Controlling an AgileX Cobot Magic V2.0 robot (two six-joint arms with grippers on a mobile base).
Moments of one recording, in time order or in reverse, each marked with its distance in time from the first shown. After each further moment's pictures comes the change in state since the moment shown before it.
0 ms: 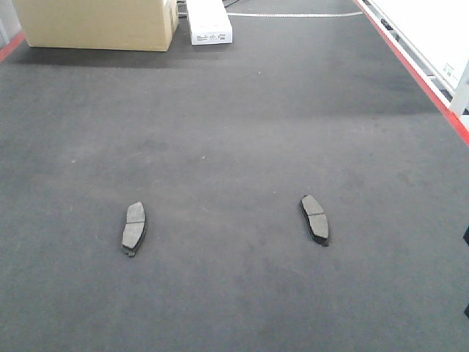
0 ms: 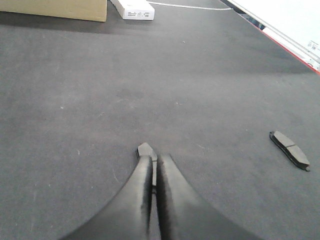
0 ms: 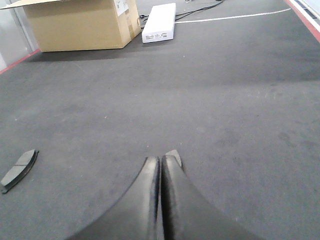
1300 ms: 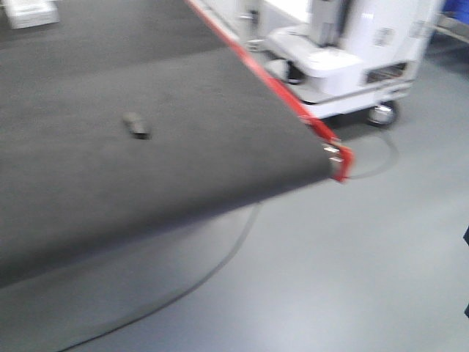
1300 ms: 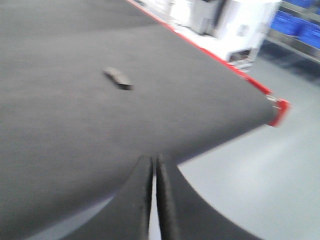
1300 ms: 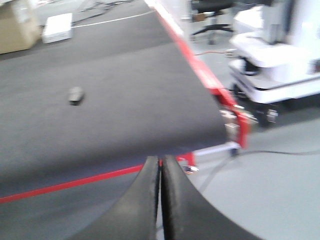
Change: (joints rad) left arm 0.000 0.000 0.000 0.002 0.000 0.000; right arm 0.000 0.000 0.000 0.000 0.000 0.000
